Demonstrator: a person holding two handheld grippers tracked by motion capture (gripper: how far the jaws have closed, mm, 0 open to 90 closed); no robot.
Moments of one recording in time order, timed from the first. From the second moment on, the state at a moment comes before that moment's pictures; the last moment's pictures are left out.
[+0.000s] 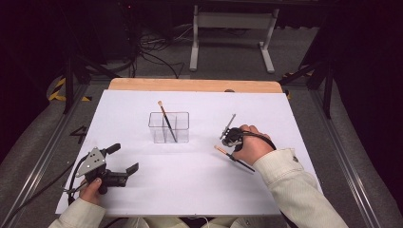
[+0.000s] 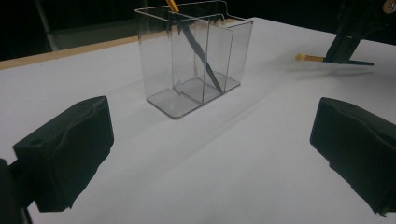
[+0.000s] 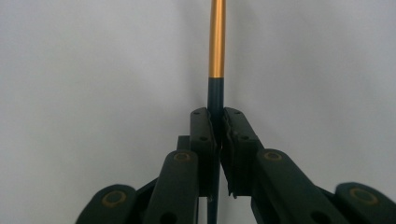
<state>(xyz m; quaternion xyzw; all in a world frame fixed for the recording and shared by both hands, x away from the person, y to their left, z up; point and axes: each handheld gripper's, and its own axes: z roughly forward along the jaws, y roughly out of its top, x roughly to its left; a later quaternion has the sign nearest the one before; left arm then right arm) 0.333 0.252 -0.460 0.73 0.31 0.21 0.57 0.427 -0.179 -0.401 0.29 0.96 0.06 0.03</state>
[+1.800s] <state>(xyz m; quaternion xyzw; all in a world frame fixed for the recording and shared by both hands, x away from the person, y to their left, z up) 0.333 0.252 -0.460 0.73 0.31 0.21 0.57 0.395 -0.193 -0.326 0.26 0.88 0.37 0.13</state>
